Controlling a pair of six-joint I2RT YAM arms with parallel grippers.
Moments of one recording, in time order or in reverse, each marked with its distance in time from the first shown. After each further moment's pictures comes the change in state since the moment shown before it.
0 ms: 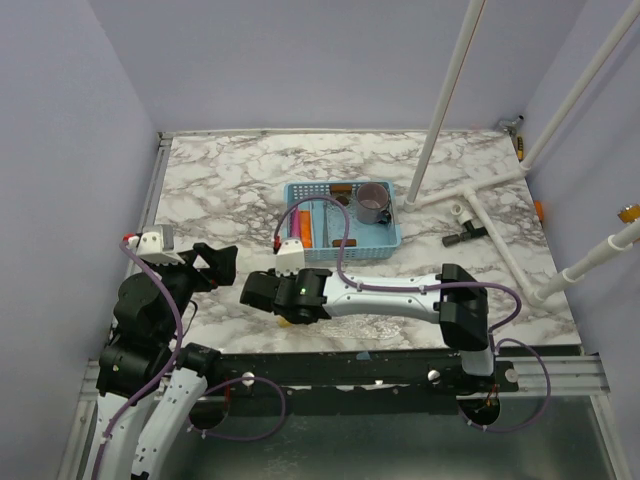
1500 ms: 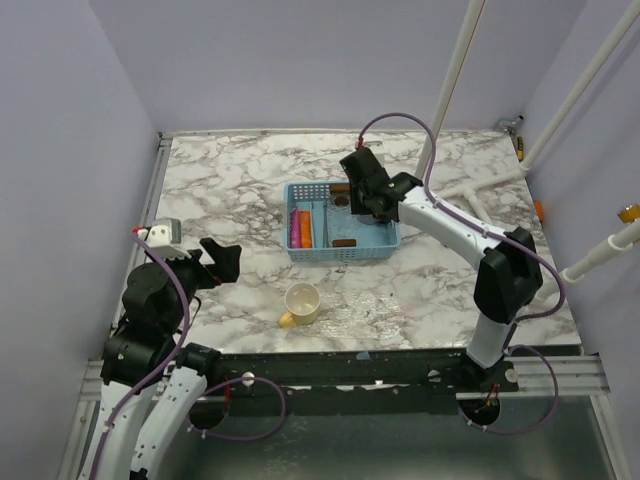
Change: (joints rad) left arm -0.006 0.048 -0.008 -0.004 0.000 0.000; right arm -0.668 -0.191 -0.110 0.196 -0.139 -0.615
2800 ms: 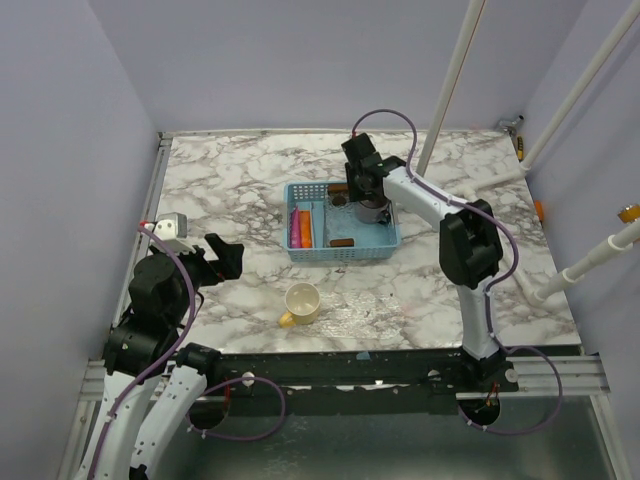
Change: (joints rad) left arm 0.000 0.056 0.000 0.000 0.001 0.002; right arm -0.150 0.355 0.253 0.044 -0.189 -0.144
